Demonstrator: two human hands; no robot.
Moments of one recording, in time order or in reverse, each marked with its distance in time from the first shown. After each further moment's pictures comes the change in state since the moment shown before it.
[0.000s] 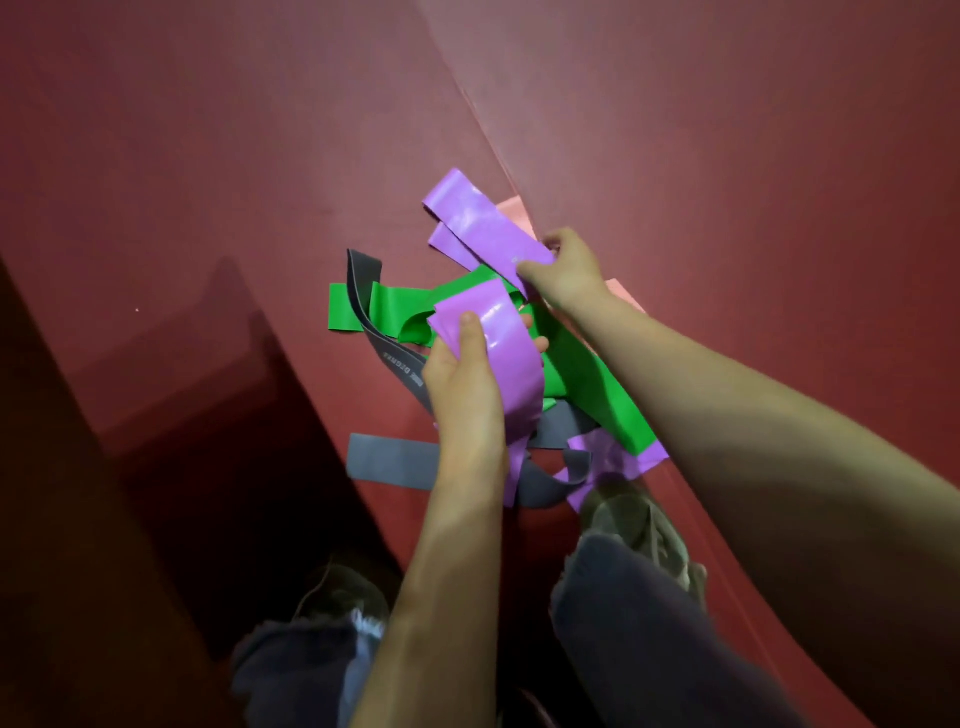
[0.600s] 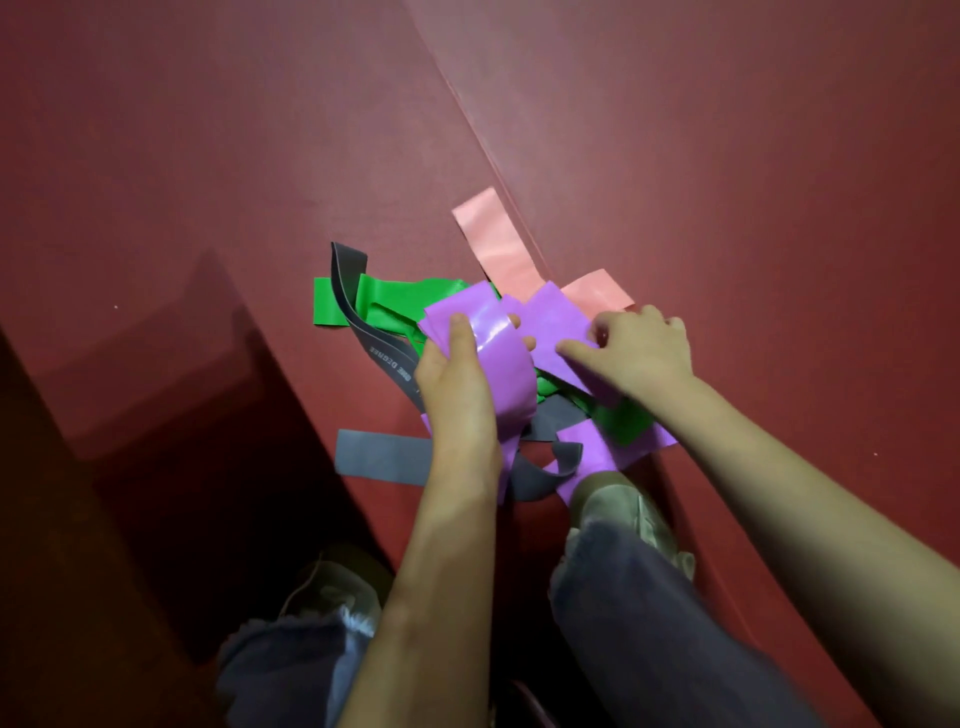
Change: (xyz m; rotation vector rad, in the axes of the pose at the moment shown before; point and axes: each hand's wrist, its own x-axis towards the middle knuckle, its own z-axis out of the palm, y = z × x) left_hand -0.002 -0.003 0.001 0.054 0.008 -0.070; right_hand -0.072 0.051 -0.055 -0.787 -0.066 -0.076
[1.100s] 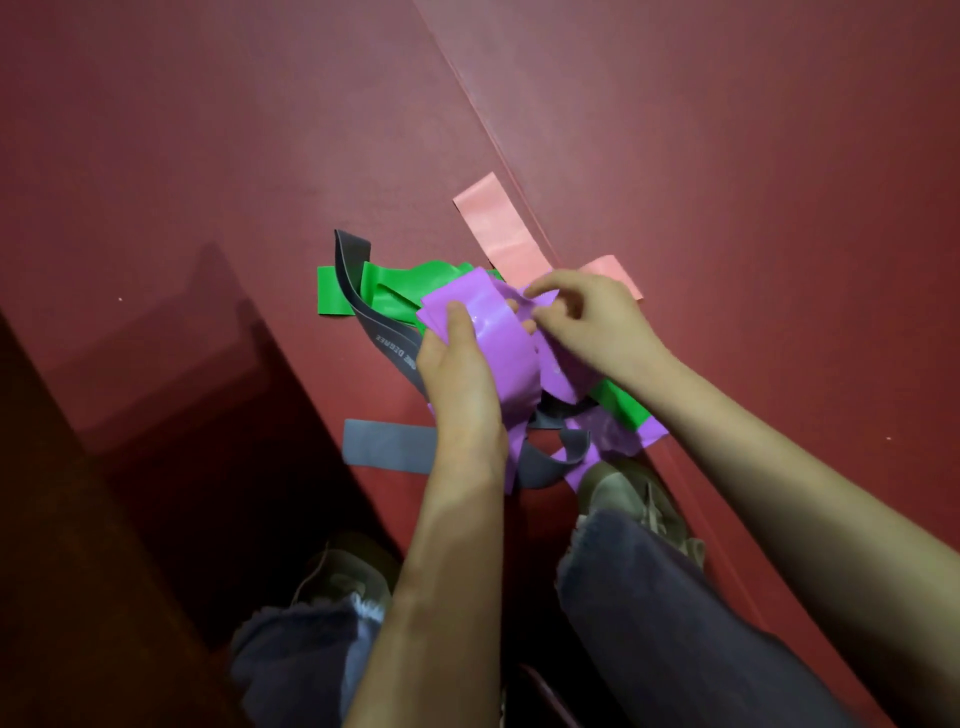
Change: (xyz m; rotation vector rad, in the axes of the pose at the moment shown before) left_hand 0.007 -0.003 -0.002 -0.020 0.121 -0.050; right_hand -0.008 -0.035 -0.008 0.584 0.084 -0.214
